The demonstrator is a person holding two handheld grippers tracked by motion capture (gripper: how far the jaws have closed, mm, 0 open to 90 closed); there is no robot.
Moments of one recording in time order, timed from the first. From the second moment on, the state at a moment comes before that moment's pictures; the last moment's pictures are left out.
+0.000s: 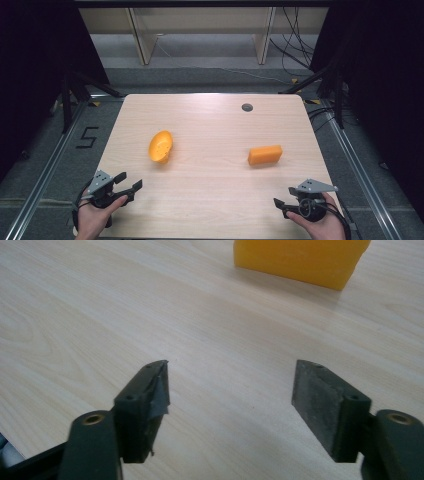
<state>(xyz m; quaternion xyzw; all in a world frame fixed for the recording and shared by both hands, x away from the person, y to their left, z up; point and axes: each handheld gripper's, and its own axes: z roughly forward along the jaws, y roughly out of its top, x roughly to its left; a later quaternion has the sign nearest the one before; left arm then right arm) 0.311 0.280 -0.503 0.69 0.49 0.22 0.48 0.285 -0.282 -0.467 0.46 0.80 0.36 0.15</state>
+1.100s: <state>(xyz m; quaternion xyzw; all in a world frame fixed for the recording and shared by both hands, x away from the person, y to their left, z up) 0.304 0.284 -0.505 0.70 0.49 0.22 0.47 0.414 -0.294 -0.421 0.26 0.95 0.10 0.15</state>
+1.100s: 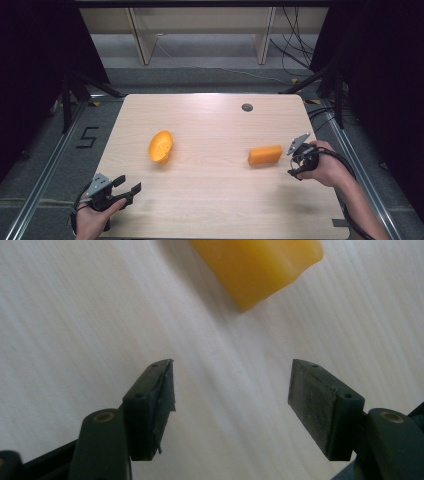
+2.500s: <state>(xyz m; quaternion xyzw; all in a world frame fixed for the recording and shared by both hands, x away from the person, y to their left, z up) 0.306 0.279 -0.508 0.71 0.49 0.21 0.47 0.500 -0.228 -0.441 0.12 0.99 0.00 0.09</state>
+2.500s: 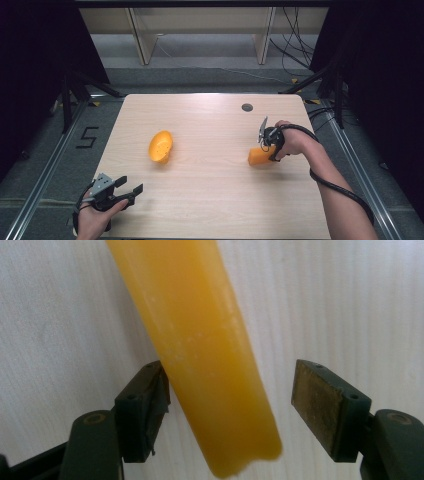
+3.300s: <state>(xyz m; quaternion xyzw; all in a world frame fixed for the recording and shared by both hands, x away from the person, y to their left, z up) 0.305 0.257 -0.502 0.75 0.39 0.19 0.49 0.436 -0.208 -0.424 0.08 1.00 0.05 0.02</state>
